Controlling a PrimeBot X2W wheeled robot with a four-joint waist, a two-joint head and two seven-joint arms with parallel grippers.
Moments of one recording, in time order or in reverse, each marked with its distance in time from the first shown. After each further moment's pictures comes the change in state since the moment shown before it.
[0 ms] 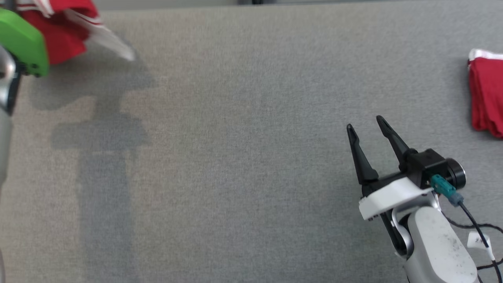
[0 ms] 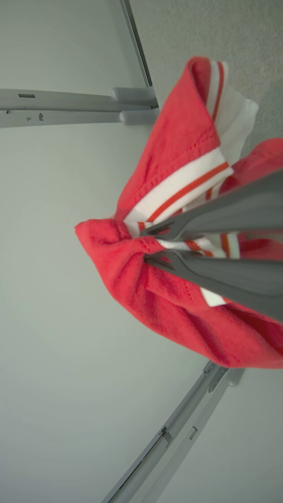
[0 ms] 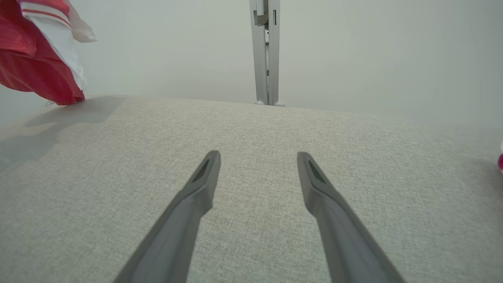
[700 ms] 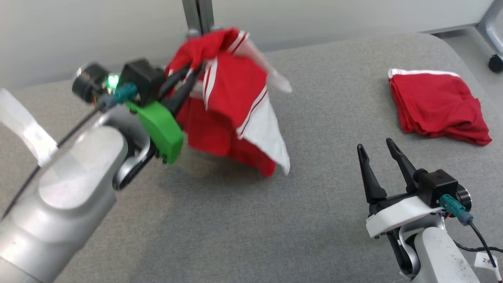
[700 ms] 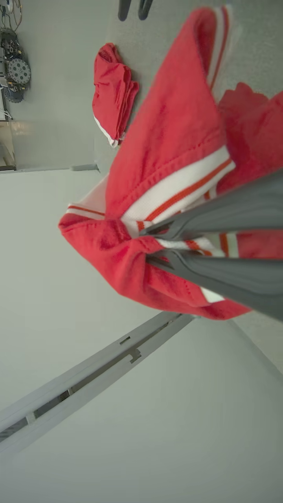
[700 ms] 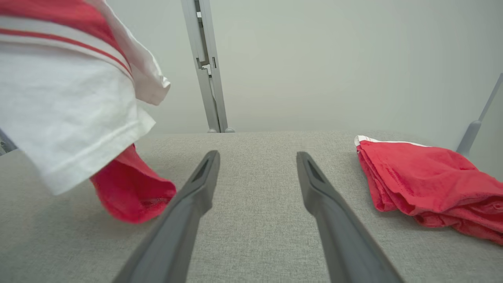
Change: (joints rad) left arm 0.233 0.017 -0.455 -0.579 -0.328 -0.002 0.036; right arm 0.098 -0.001 -0.031 -0.012 0.061 0.000 -0.002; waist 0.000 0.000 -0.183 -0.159
